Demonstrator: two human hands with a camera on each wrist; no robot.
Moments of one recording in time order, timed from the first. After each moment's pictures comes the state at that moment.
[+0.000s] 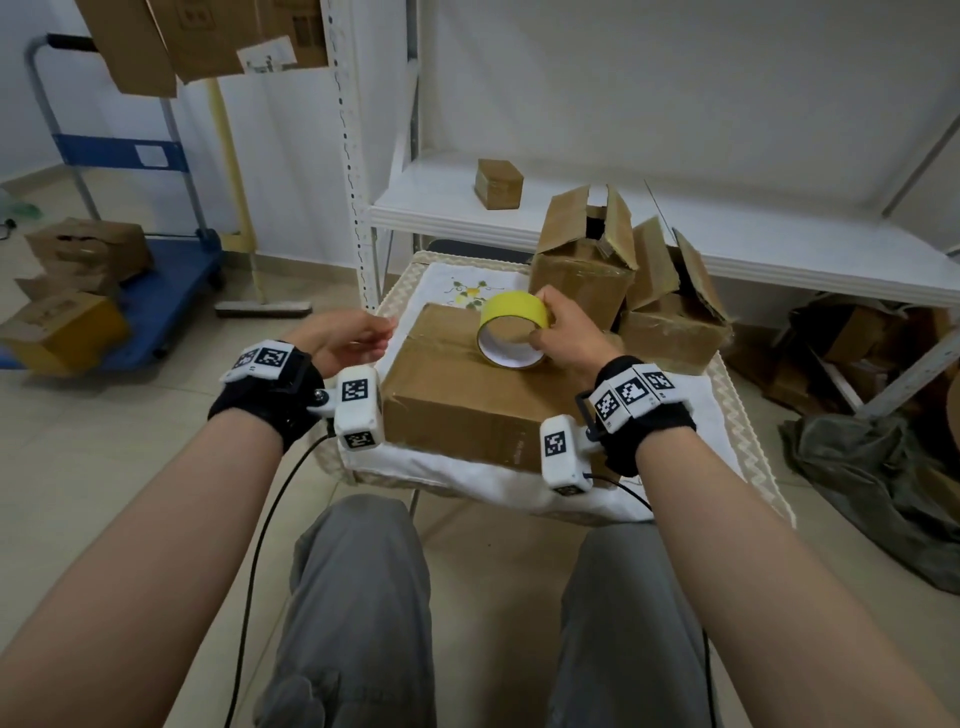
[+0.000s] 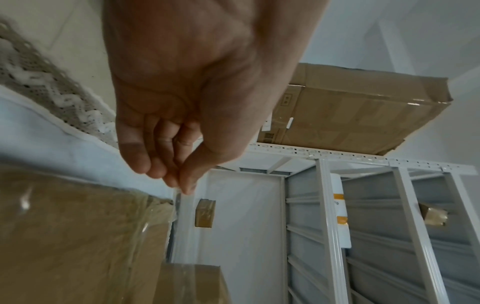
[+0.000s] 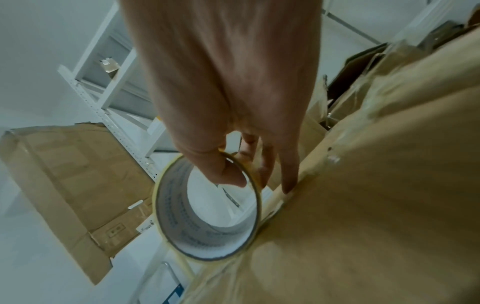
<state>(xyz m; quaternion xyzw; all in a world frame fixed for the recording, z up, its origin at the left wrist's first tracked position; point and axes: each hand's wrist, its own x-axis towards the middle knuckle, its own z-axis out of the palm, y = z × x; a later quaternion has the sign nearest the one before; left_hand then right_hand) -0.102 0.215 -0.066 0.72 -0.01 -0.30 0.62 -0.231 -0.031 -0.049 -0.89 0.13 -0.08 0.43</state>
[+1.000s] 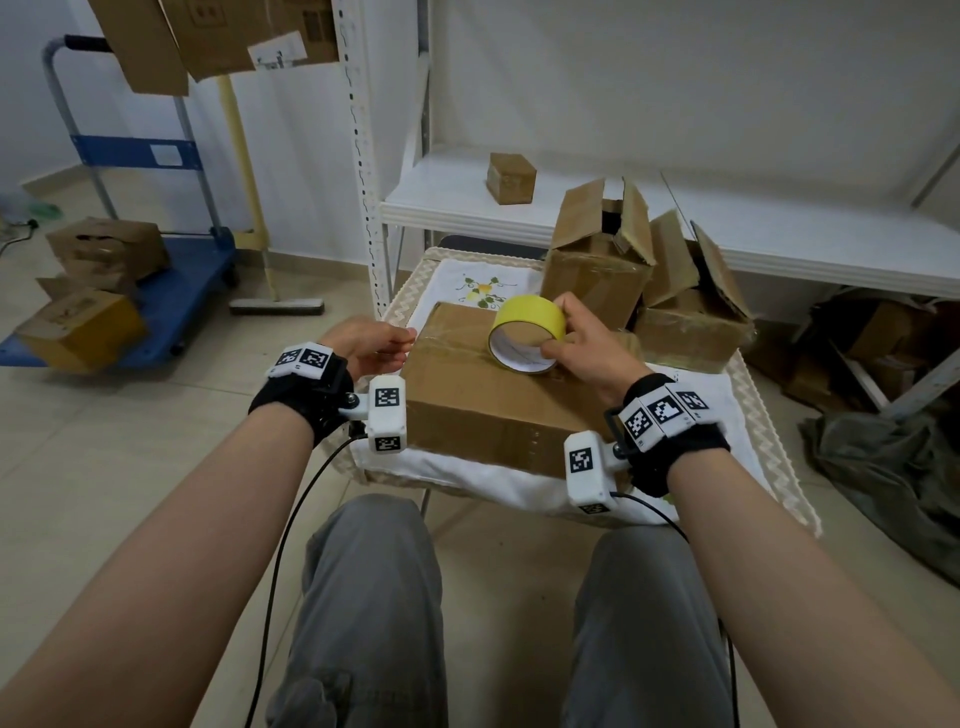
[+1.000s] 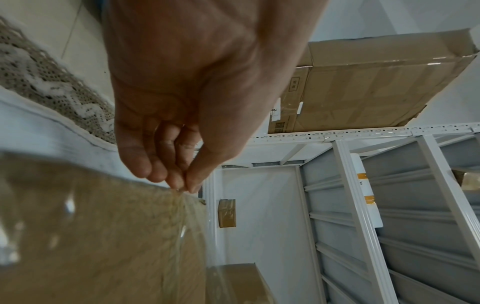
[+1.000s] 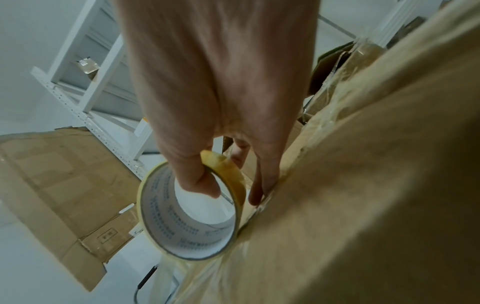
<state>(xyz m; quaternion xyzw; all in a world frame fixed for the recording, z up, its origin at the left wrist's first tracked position) -0.094 0.202 -0.084 0.76 0.01 -0.30 0.58 -0.237 -0.041 -0.073 -0.84 0.09 -0.08 0.53</state>
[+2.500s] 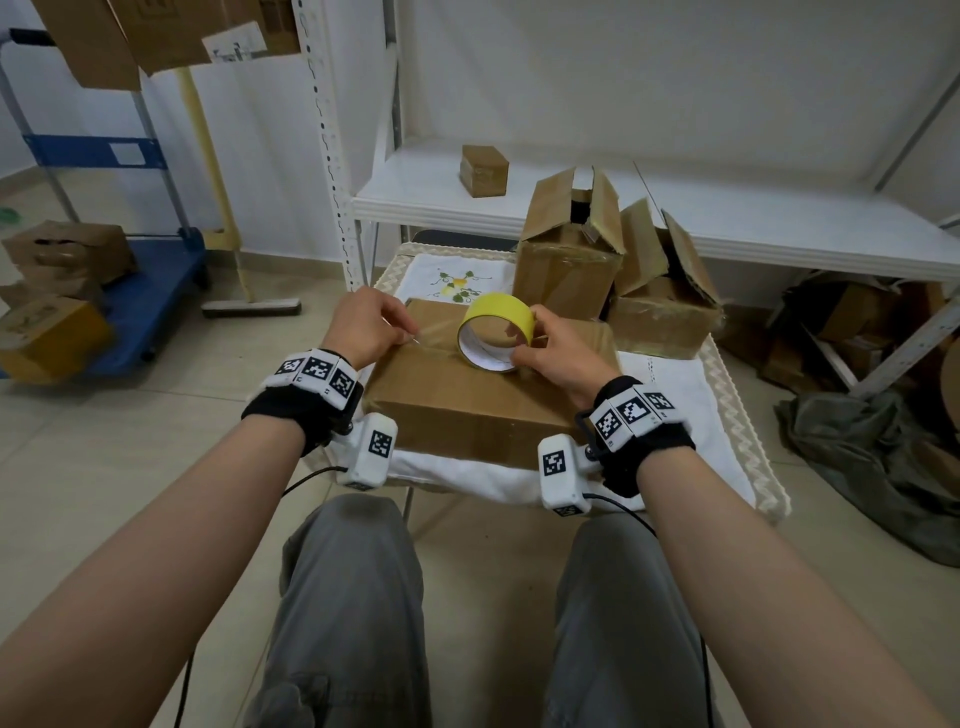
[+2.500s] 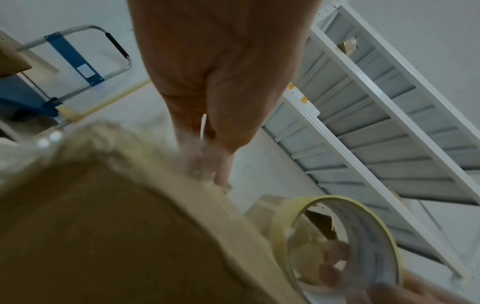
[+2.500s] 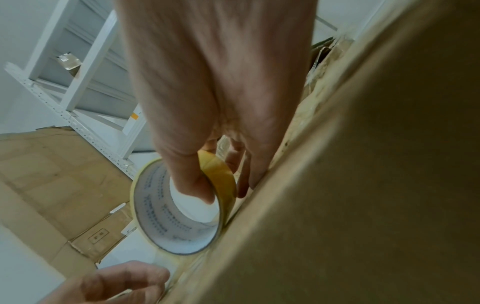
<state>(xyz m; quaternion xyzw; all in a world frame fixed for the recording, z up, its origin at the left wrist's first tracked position) -0.114 0.179 -0.074 0.89 -0.25 -0.02 0.37 -0.245 -0.038 -0.085 -0.82 0.11 -0.07 0.56</state>
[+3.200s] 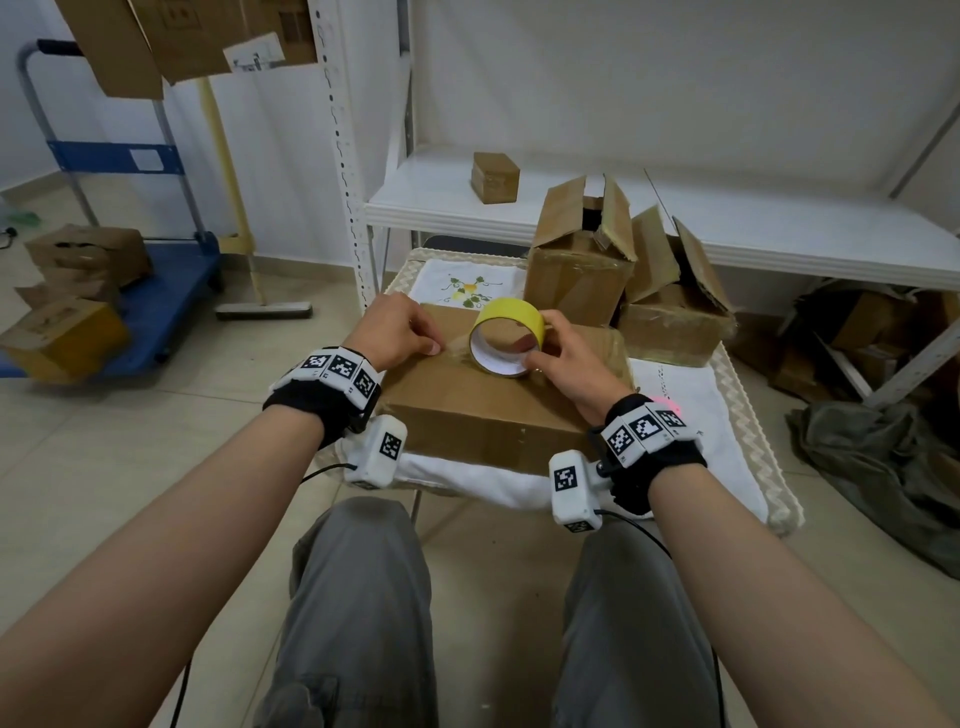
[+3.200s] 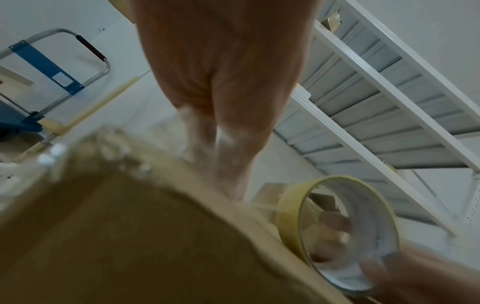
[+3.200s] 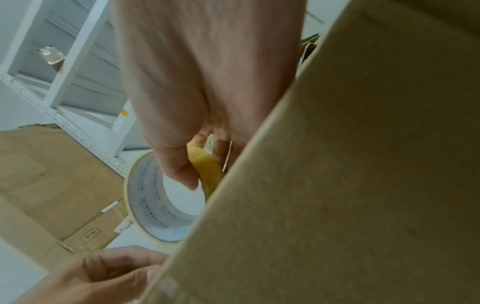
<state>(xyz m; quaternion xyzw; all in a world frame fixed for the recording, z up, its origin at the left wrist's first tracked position) -0.112 0.170 -0.070 0.89 -0.34 -0.04 0.29 -0.249 -0.037 -0.094 -0.80 0.10 -0.10 0.58</state>
